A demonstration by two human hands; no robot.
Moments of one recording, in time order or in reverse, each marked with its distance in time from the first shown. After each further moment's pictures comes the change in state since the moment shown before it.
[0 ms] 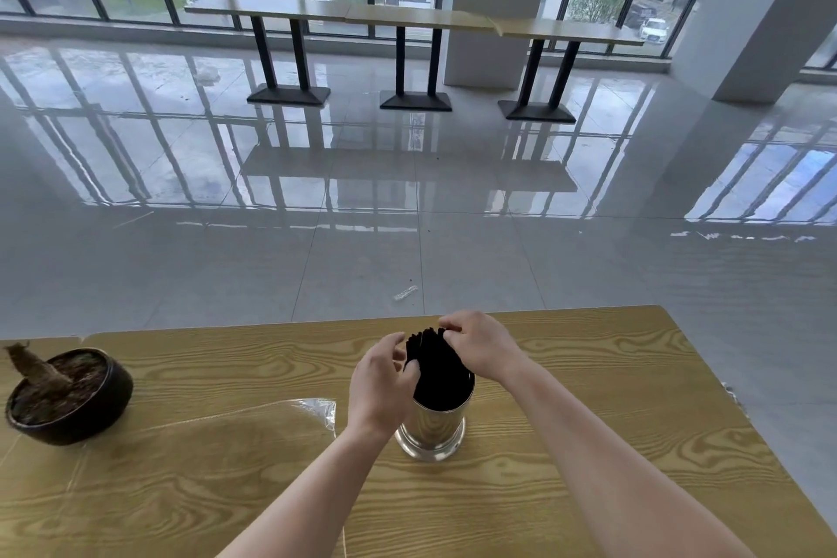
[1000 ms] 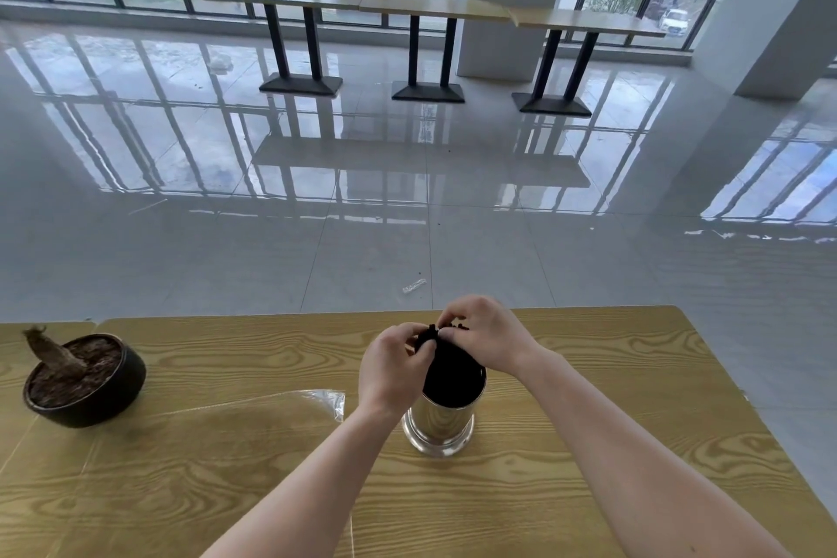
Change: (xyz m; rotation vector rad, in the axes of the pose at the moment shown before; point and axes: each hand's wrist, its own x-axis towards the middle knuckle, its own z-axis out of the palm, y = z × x) left_hand 0.011 0.009 -0.003 -0.056 0.005 0.025; right_hand 0.010 -0.001 -0.004 -0.093 0.029 -0.235
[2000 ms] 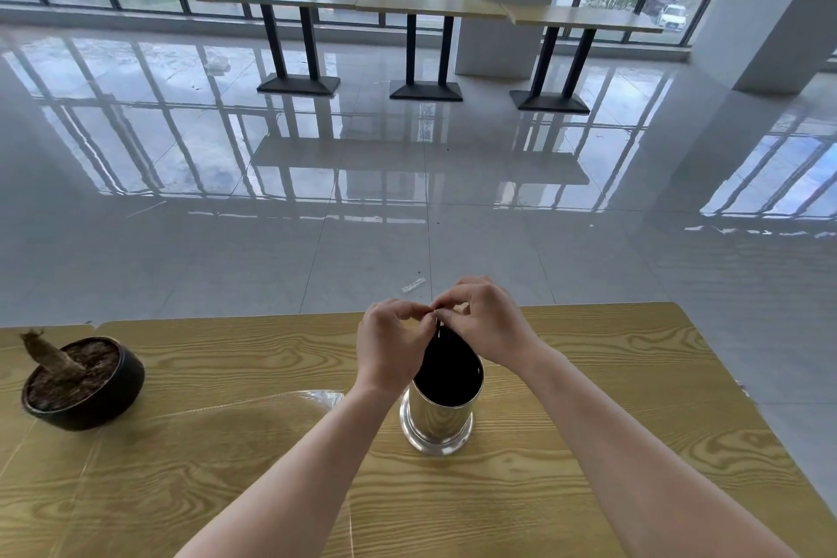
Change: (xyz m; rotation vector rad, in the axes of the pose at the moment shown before) left_hand 0.012 0.029 -0.013 -0.062 0.128 0.122; right_hand -0.002 -0.010 -0.009 0.090 0.210 -0.110
